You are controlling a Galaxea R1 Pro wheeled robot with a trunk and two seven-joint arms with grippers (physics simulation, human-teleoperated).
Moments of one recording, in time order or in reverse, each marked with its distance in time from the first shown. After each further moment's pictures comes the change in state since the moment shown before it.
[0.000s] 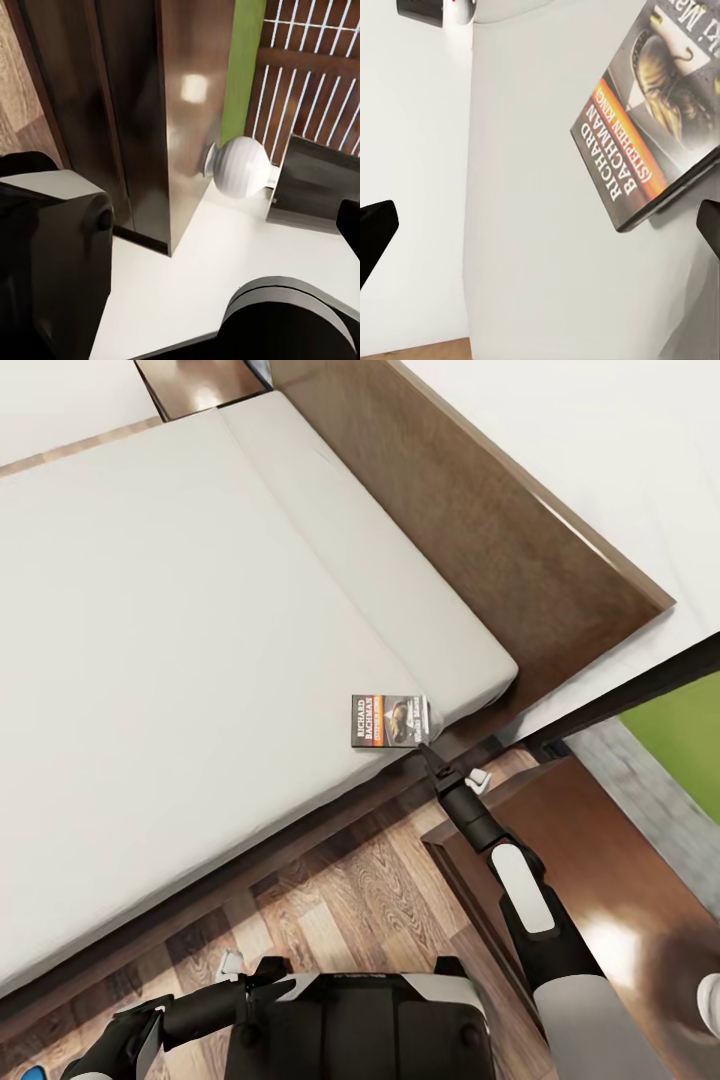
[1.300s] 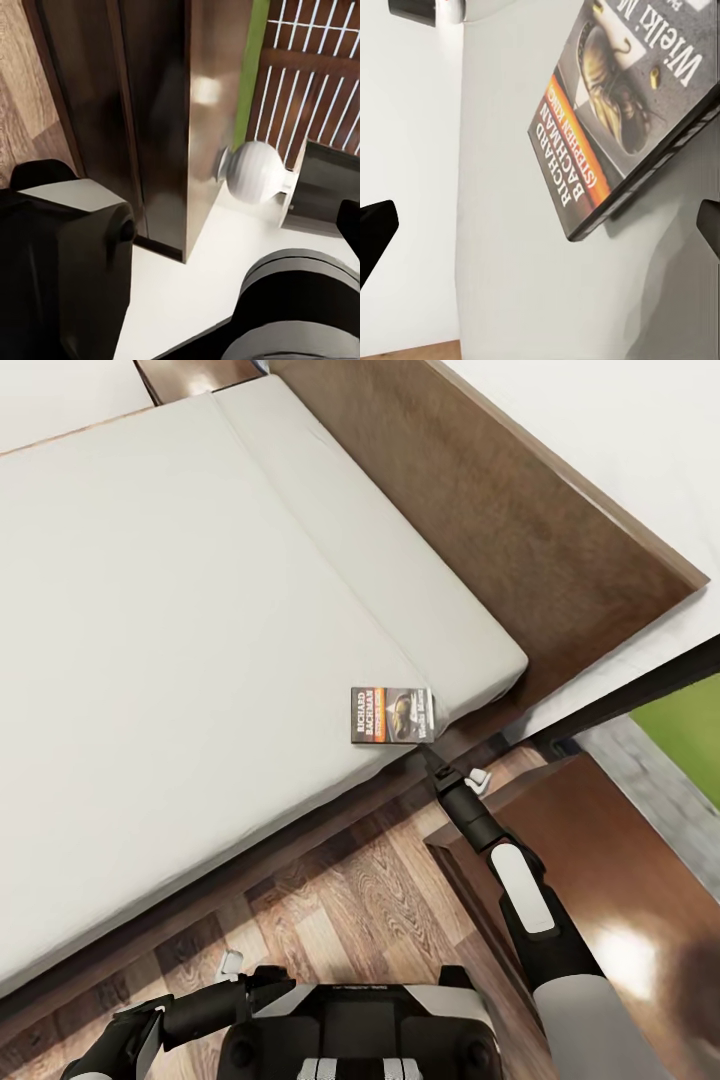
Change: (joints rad) left arm 0.000 0.000 0.000 0.000 0.000 0.002 -0.003; right arm 0.000 0.001 0.001 -0.001 0.000 -0.001 -0.001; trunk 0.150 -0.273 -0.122
